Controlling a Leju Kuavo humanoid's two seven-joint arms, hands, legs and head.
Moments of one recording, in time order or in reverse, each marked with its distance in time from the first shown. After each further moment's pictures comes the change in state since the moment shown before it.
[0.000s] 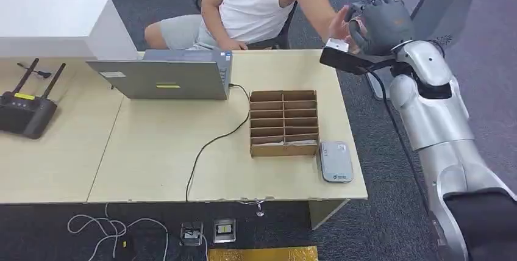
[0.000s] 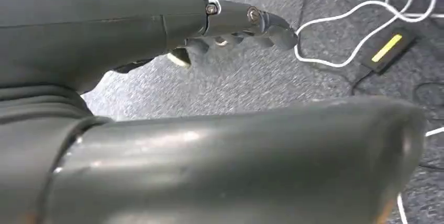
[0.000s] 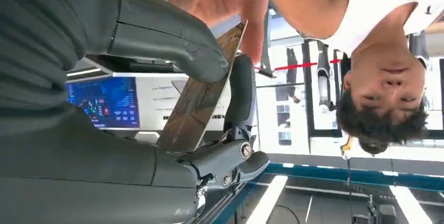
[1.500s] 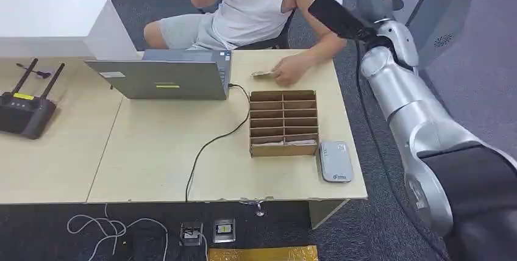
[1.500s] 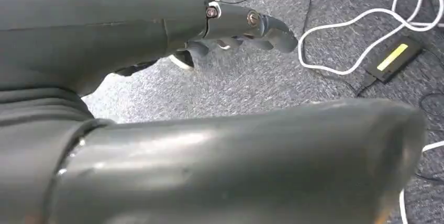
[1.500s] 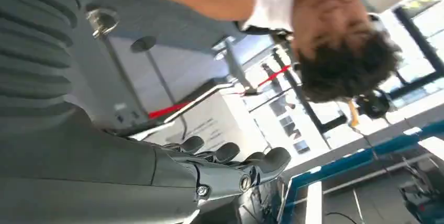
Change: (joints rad) left arm 0.007 0.014 -0.031 0.000 0.061 0.017 0.004; right arm -0.247 0.210 -0.032 0.500 -0.429 -0.239 -0.139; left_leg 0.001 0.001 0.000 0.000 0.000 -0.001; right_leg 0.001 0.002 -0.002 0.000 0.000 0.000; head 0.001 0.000
